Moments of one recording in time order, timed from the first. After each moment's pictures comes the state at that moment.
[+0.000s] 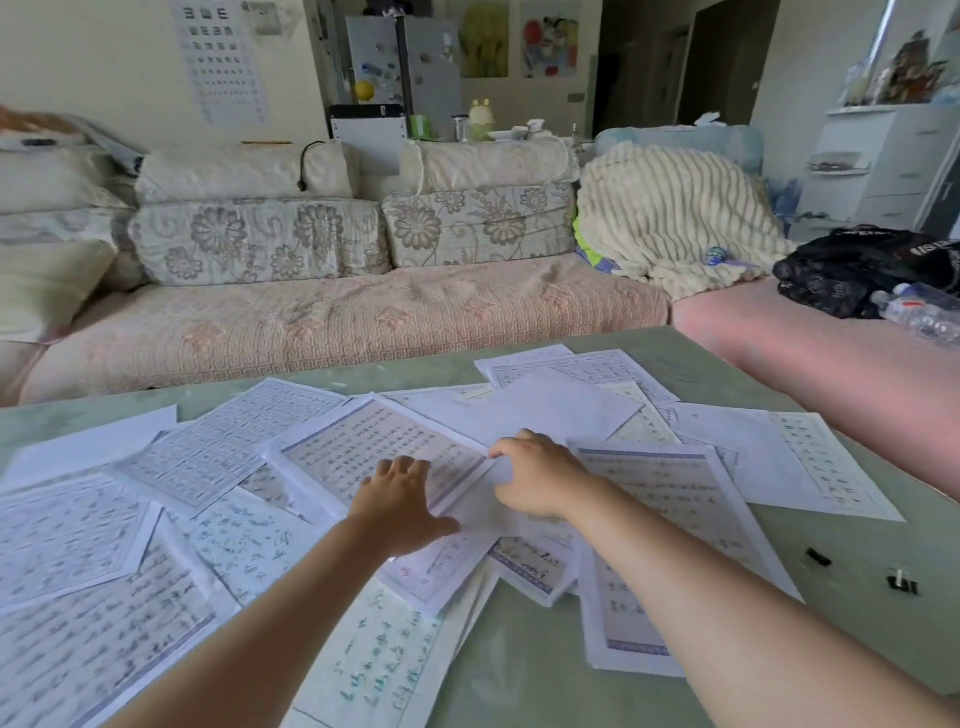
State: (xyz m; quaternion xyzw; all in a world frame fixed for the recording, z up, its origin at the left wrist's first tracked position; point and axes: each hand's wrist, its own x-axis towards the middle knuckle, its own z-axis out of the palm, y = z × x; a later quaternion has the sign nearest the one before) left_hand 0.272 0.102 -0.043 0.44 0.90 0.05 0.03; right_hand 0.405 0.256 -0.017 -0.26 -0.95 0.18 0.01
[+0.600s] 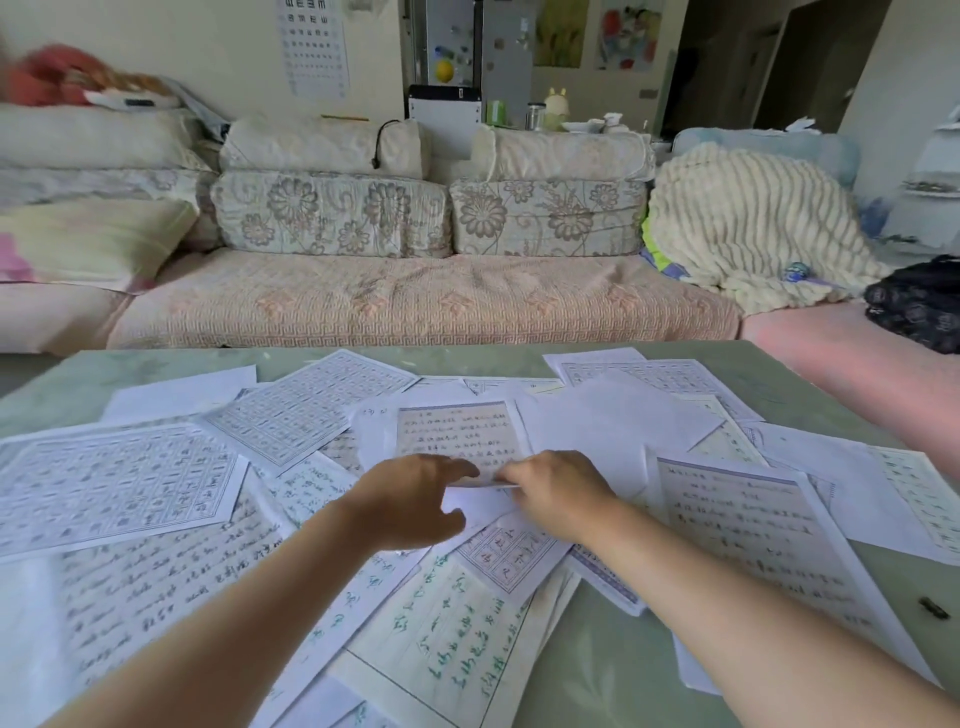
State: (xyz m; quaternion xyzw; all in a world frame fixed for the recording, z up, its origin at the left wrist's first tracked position) left_hand 0.240 0.022 -0.014 0.54 0.84 0.08 0.00; right_hand 0.355 0.195 -0.030 -0.11 -0.99 0.01 0.04
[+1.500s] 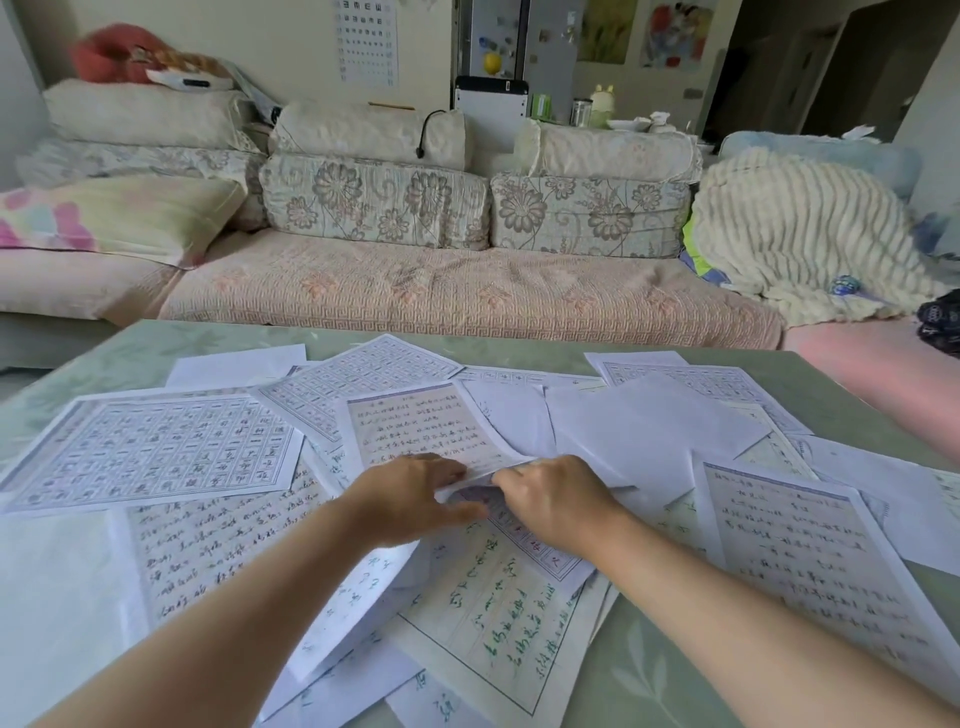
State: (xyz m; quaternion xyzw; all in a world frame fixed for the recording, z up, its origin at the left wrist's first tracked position) left_hand 0.218 -0.035 -0.022 0.45 0.87 0.13 0.11; right_hand 0.324 0.158 -0.062 0.05 -0.96 -0.15 0.21
